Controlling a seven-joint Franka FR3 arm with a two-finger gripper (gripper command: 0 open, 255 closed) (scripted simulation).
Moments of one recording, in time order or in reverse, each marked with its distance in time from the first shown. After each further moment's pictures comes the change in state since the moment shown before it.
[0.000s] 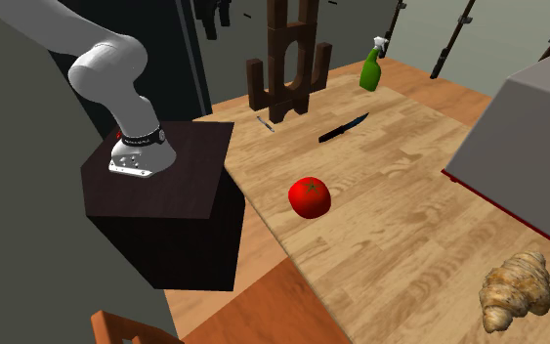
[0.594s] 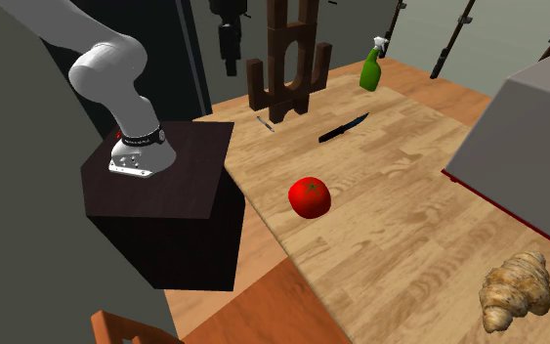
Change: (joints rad) arm 0.017 0.152 -0.132 -0.040 -0.108 0.163 -0.268
